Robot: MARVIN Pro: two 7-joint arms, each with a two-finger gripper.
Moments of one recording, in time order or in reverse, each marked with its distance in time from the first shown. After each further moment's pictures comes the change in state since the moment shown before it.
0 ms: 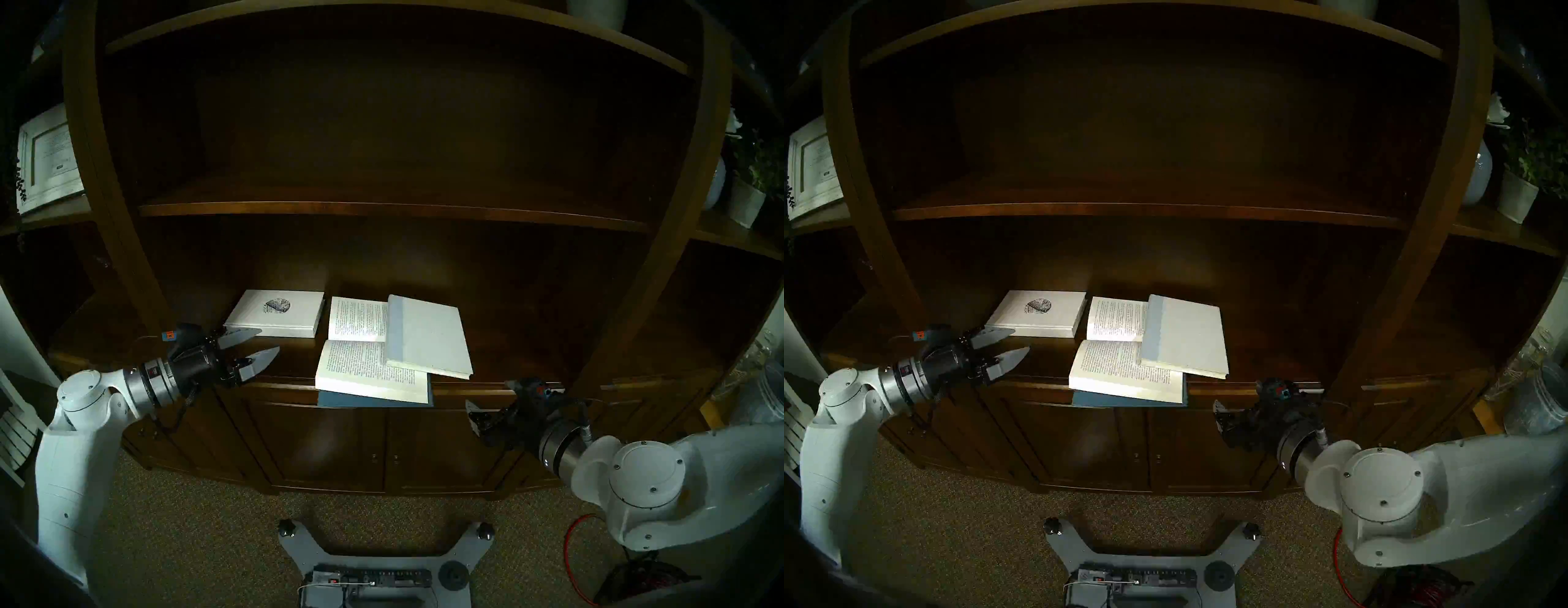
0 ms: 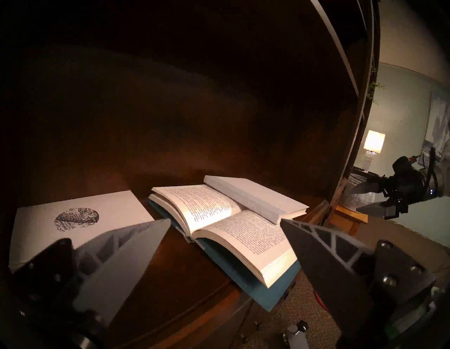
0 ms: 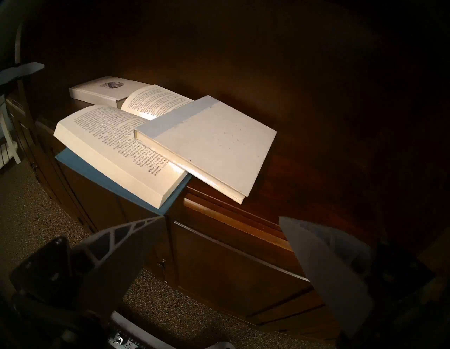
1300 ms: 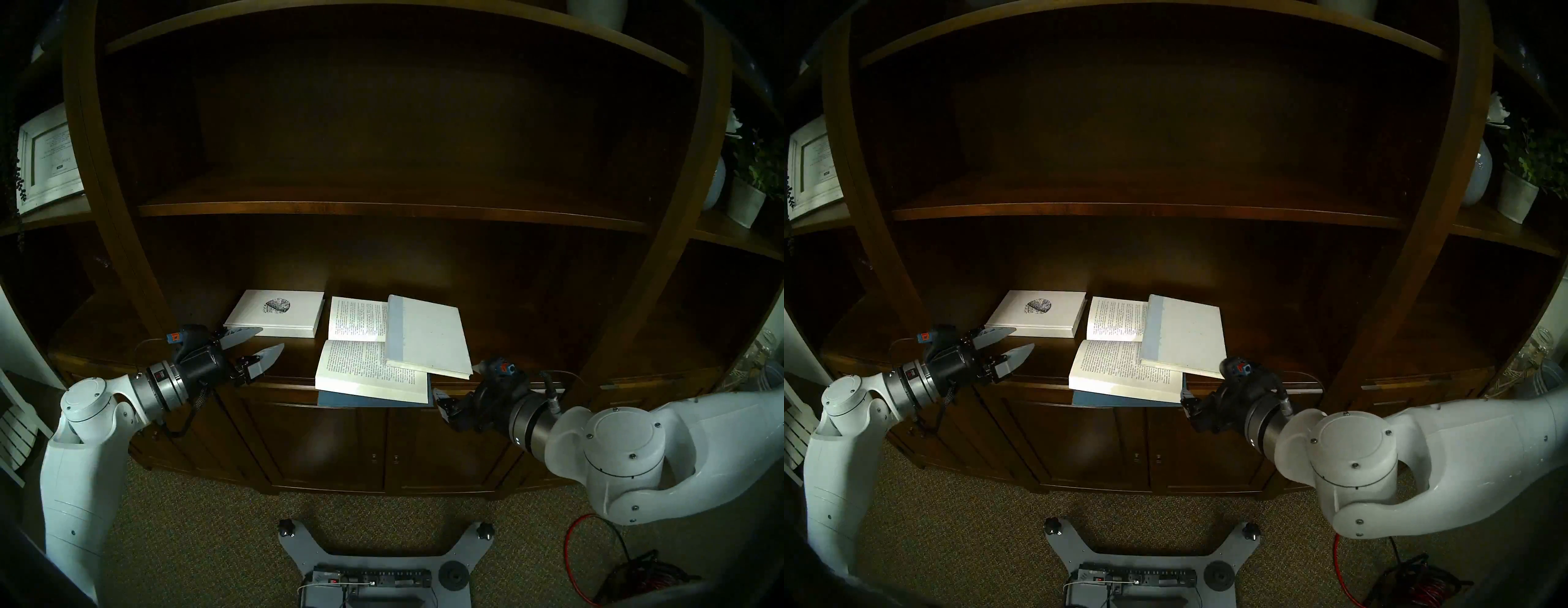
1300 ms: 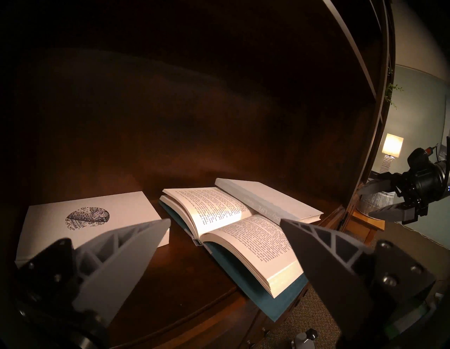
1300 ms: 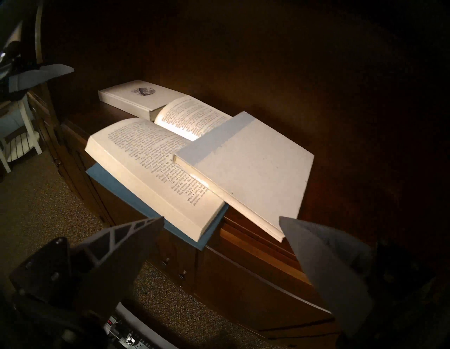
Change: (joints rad) left arm 0.032 -0.039 -0.015 -0.071 0.008 0.031 0.082; right arm 0.039 -0.184 0.160 -0.007 0.187 0.120 0.035
